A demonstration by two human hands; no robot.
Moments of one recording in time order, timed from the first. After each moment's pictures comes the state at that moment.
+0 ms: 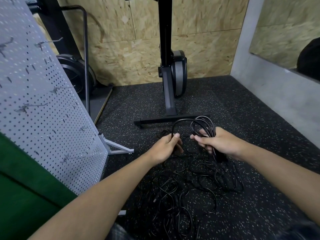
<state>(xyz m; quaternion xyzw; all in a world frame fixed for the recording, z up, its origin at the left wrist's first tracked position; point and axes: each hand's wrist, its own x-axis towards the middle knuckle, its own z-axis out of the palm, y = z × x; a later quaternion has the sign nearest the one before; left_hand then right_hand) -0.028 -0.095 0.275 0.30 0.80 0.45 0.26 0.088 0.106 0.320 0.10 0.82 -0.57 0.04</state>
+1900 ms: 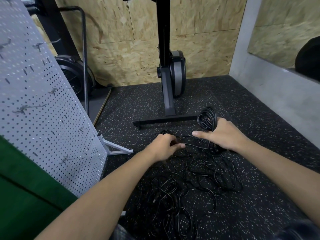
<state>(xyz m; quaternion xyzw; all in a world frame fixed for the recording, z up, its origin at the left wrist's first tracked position) -0.036 -0.093 0.292 0.37 0.88 0.26 0.16 0.095 0.097 0.358 0.24 0.90 -0.36 -0.03</state>
